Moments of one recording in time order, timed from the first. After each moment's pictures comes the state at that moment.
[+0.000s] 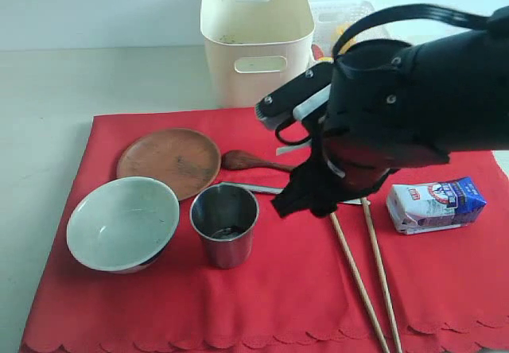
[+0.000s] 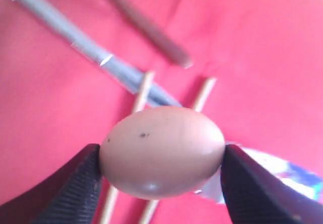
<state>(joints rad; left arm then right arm) -0.01 0.01 0.00 0.04 0.26 0.03 0.87 1.65 -0.94 -0.65 0.82 0.83</state>
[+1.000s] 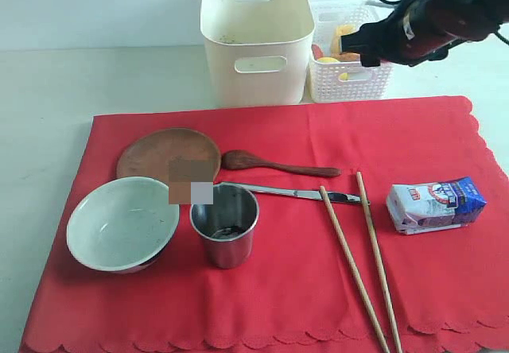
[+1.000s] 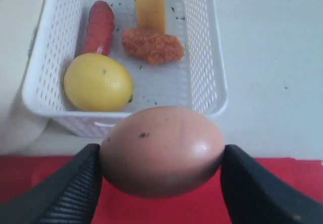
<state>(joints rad) -0.01 0.01 0.00 0.04 0.26 0.03 0.29 1.89 -1.24 -0.75 0.34 0.89</state>
